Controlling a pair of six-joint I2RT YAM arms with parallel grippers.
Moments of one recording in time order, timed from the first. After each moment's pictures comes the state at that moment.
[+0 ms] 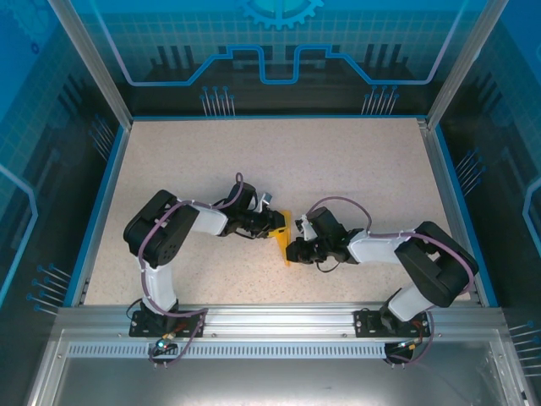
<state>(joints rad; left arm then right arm) -0.50 1.91 0.82 0.29 0.73 -1.00 0.70 1.54 0.54 0.07 -0.49 0.76</state>
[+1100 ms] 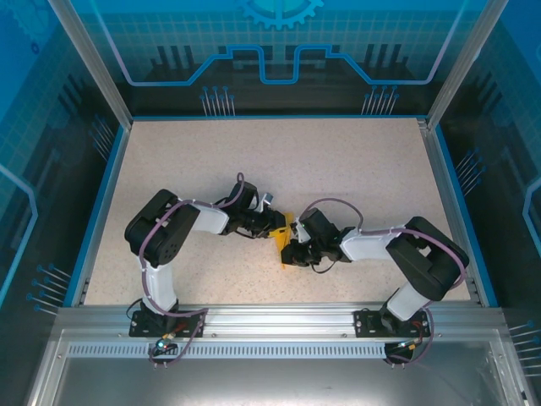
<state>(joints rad) -0.51 1.92 0.84 0.26 0.74 -1.00 0.74 1.60 0.60 0.03 -0.48 0.81</state>
